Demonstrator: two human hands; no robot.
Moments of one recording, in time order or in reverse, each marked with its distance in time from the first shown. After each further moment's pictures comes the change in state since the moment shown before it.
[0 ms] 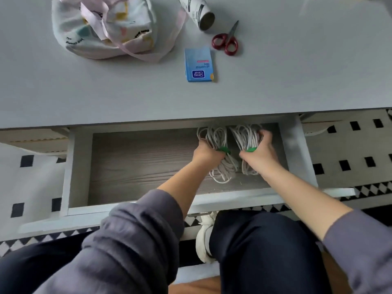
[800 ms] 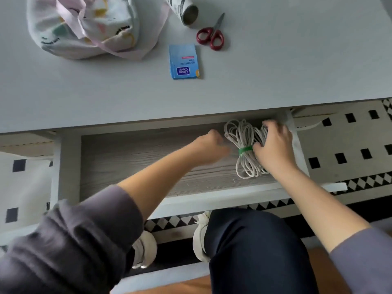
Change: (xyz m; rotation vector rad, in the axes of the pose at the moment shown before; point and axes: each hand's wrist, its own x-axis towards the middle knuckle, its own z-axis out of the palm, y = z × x) left_hand -0.036 0.042 -0.013 0.515 -0.234 0.265; right_hand 0.006 0.014 -0.039 -0.374 0.193 -0.237
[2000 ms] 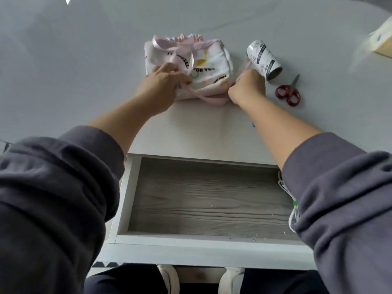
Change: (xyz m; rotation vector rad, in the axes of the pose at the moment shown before) left_hand -0.016 -0.144 -0.275 0.472 0.842 0.361; right_hand 0.098 -0.315 0.010 0.066 0.084 -0.198
